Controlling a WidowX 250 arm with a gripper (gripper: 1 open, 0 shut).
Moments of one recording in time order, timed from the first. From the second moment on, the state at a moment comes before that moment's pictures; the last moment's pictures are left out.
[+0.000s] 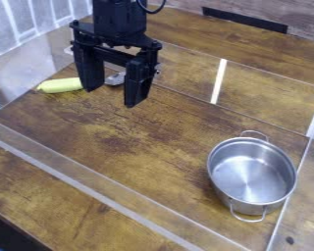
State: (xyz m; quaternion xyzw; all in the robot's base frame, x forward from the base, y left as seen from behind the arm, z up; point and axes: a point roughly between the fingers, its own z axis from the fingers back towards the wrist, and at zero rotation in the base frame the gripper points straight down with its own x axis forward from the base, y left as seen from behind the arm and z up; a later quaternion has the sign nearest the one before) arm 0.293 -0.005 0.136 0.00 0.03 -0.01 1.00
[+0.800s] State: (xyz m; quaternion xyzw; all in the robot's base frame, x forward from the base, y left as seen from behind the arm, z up) arm 0.297 0.093 0.100 0.04 0.03 -0.28 0.96
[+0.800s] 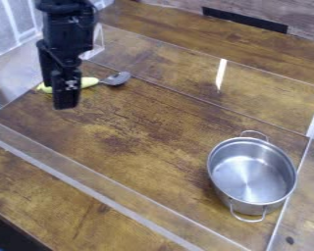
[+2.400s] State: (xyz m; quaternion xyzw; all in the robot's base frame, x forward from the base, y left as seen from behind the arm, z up) arm 0.356 0.156 0.058 0.04 -0.11 -0.49 0.87
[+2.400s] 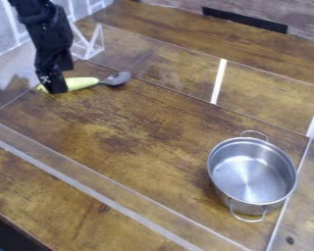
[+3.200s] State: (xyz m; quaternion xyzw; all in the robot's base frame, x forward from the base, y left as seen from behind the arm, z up) arm 0.367 0.163 0.042 -0.03 -0.16 -0.58 0.80
